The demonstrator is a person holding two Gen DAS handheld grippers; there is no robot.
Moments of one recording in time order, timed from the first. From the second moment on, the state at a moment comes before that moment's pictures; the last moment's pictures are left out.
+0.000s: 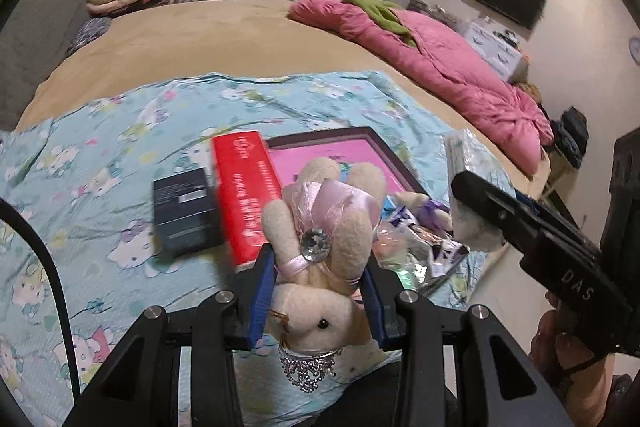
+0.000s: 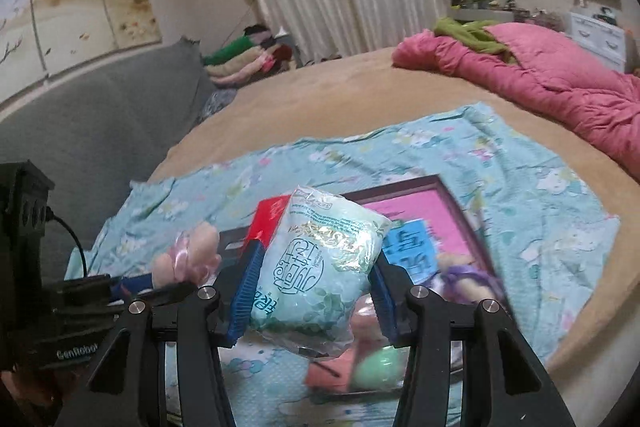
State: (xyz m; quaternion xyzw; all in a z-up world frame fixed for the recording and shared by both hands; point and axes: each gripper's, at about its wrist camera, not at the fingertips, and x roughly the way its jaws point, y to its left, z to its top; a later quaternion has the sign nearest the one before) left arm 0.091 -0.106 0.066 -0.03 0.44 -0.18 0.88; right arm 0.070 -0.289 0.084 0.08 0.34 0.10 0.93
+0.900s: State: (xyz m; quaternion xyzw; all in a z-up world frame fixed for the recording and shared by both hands) left arm 0.094 -0.221 -0.029 0.06 0.52 -0.24 0.81; right arm 0.072 -0.368 0.041 0.13 0.36 0.06 0.92
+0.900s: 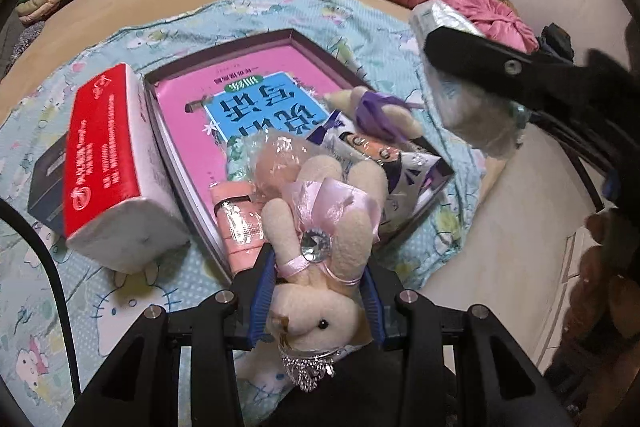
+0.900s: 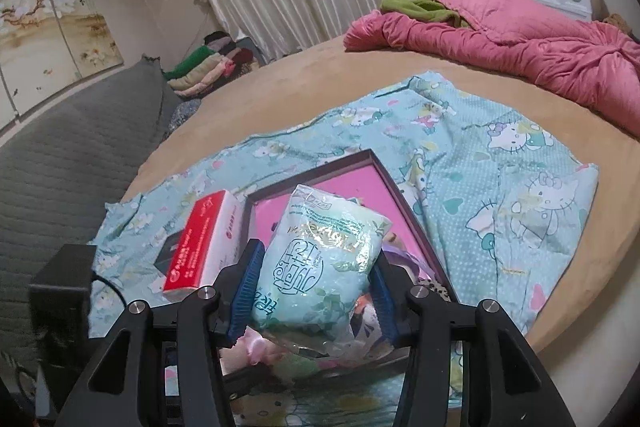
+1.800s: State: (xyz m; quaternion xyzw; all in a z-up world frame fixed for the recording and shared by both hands) left arm 0.133 -0.213 -0.048 0.03 0.52 -0.22 0.82; right arm 0.115 -0.360 -0.015 0.11 0.41 0.06 0.90
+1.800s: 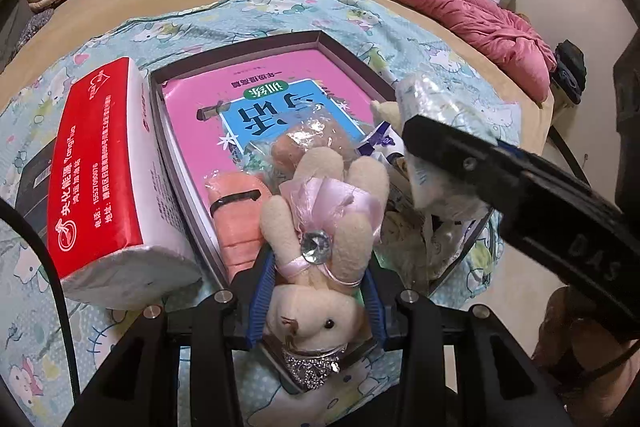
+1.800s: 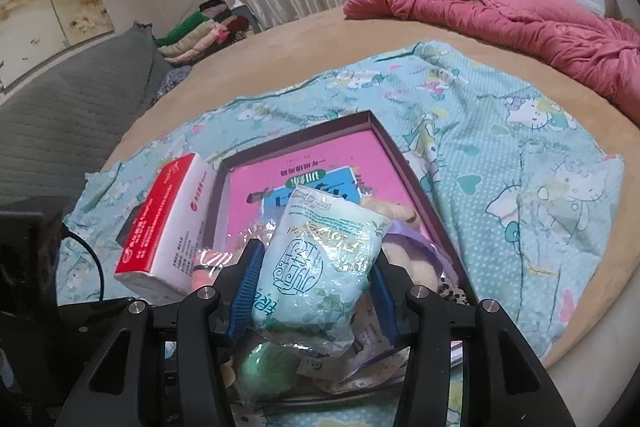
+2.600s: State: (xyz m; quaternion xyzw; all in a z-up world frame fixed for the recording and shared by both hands) left arm 0.135 -0.214 -0.055 0.03 0.53 -0.22 0.82; right arm 0.129 -0.356 -0.028 0.11 0.43 0.05 0.90
